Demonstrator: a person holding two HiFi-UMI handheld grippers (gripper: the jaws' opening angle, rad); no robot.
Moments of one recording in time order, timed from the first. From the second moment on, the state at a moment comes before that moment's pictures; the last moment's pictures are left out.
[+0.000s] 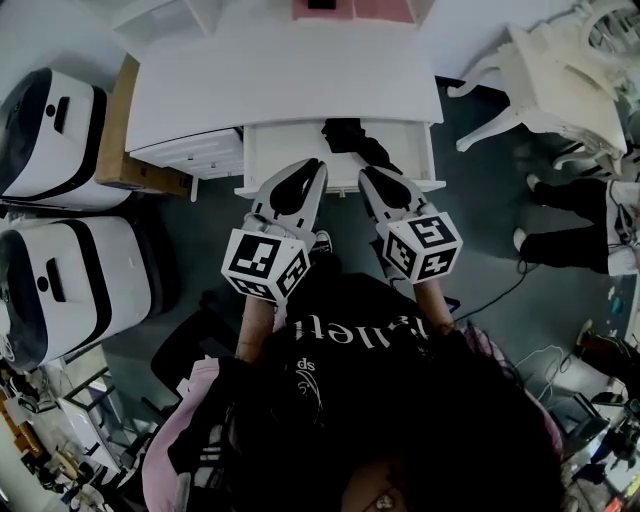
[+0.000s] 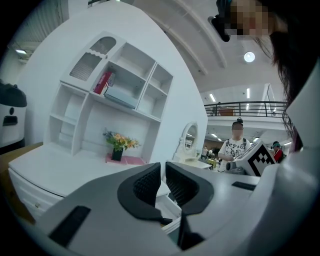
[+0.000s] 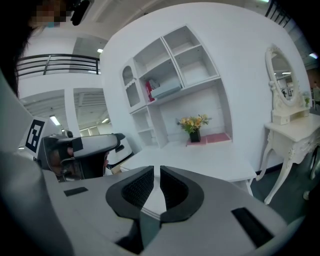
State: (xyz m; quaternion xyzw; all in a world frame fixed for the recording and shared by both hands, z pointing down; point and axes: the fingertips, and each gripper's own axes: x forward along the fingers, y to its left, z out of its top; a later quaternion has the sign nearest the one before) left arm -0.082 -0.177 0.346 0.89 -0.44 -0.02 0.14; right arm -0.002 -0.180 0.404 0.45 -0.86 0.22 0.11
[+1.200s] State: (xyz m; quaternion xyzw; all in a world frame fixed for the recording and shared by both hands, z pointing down) left arm -0.104 -0.270 0.395 0.87 -0.45 0.01 0.19; right arm 0.039 -0.286 0.484 0.47 -0.84 0.22 0.19
